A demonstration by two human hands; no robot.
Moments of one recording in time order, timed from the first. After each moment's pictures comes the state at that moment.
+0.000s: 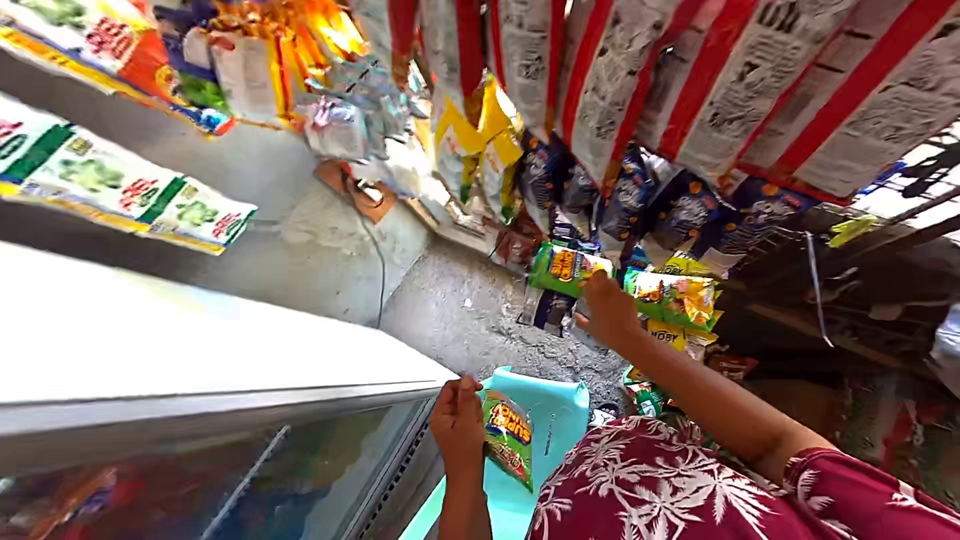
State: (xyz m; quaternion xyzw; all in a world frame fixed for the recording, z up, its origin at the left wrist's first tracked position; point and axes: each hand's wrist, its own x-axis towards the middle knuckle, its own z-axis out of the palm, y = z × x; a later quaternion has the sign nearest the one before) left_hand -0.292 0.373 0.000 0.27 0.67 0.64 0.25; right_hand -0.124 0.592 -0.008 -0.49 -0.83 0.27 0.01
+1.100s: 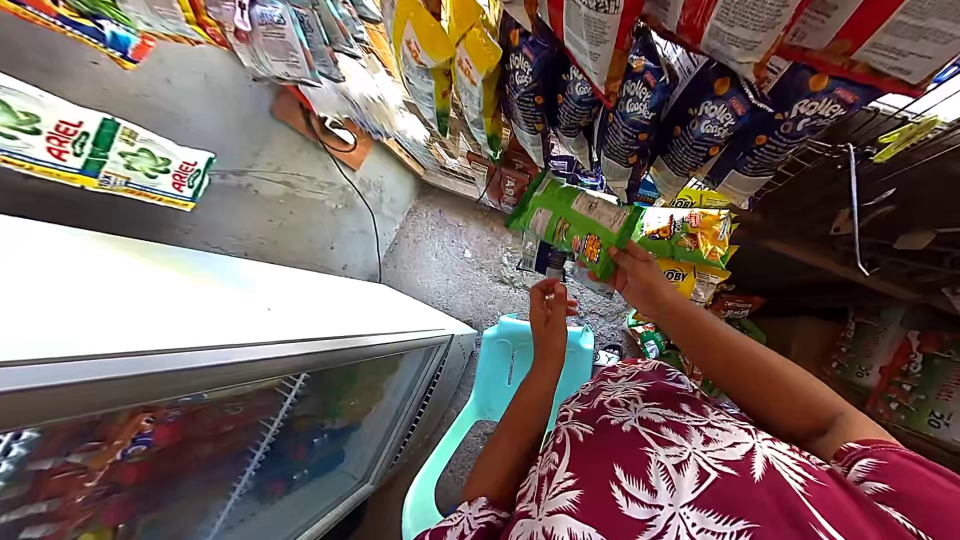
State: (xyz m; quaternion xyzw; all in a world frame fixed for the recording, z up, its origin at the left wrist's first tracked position) left_hand -0.225 0.440 -0.041 0.27 0.65 0.54 0.45; right_hand -0.090 0.552 -0.016 -0.40 -0.32 0.79 0.33
